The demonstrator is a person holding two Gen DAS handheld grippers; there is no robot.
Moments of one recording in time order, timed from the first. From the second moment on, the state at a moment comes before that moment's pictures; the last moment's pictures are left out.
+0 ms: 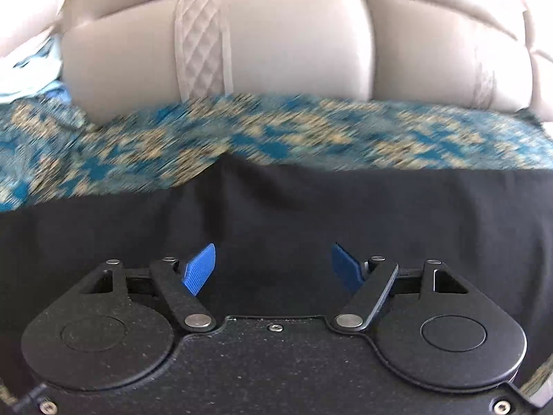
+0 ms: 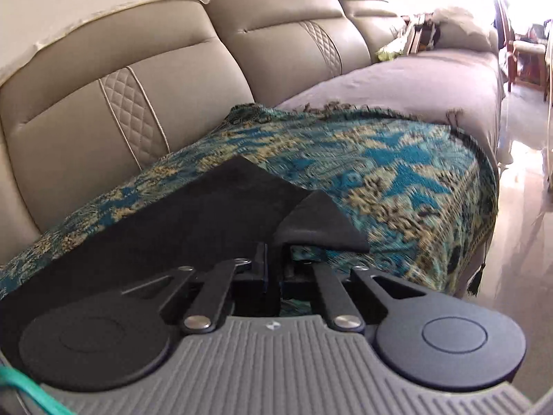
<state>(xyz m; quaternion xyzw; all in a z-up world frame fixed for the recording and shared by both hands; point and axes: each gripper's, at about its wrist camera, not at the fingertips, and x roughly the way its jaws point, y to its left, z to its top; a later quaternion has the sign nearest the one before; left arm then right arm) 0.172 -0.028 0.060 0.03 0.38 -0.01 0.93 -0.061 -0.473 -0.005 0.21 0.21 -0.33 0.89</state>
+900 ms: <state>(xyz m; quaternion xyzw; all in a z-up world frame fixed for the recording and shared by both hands) 0.107 0.090 0.058 -0.05 0.40 0.05 0.91 -0.021 -0.057 0.004 -0.25 0.26 0.19 0.91</state>
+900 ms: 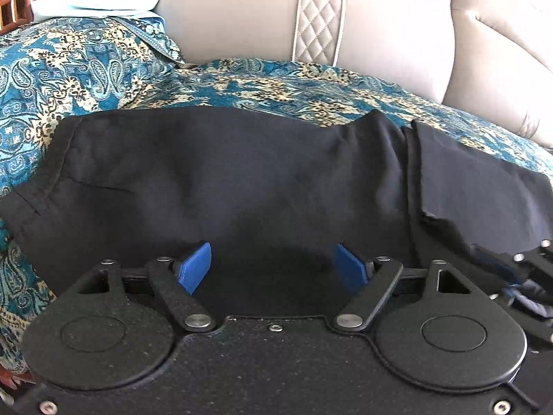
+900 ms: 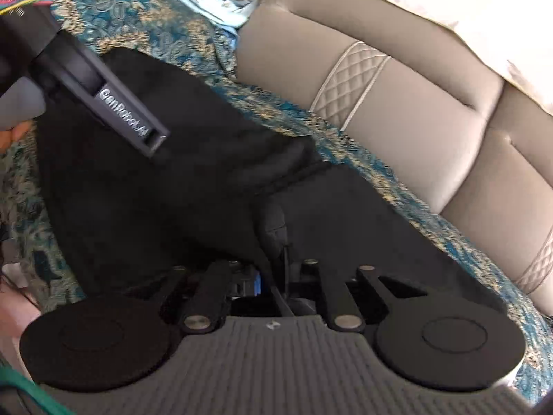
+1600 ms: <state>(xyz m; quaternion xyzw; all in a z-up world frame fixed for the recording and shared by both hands) 0.091 0.078 0.078 -0.09 0.39 -0.01 0.92 -0.091 -0.059 -0.005 -0.27 0.19 0.30 0.90</state>
